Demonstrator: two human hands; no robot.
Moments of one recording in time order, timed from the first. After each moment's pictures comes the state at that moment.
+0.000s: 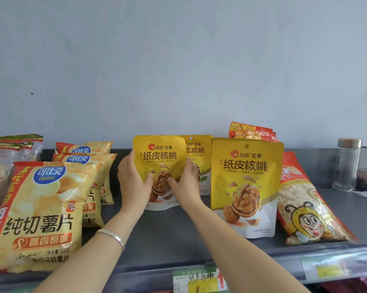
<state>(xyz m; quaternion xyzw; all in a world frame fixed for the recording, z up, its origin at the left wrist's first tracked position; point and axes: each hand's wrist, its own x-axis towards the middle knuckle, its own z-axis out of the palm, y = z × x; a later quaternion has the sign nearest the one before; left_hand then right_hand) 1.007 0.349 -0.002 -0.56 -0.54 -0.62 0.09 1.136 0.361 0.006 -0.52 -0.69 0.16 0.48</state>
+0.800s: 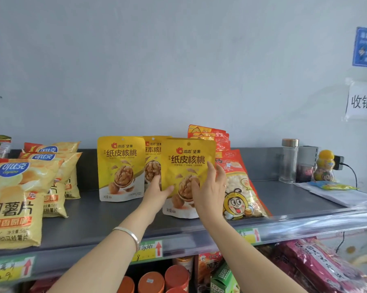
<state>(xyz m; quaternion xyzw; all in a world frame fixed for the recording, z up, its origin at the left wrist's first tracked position) 1.153 0.310 -0.018 -0.61 -0.52 -0.51 -0.31 1.298 0.274 -0.014 -0.57 -0.60 -0.02 0.56</state>
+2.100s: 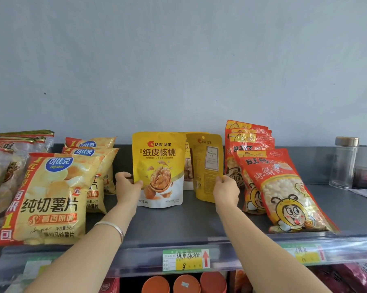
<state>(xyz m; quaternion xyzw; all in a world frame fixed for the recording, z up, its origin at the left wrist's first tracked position) 1.005 0.338 -0.023 -0.39 -0.60 -0.67 -0.21 1.233 0.349 -0.013 -0.63 -0.47 0.26 0.56</state>
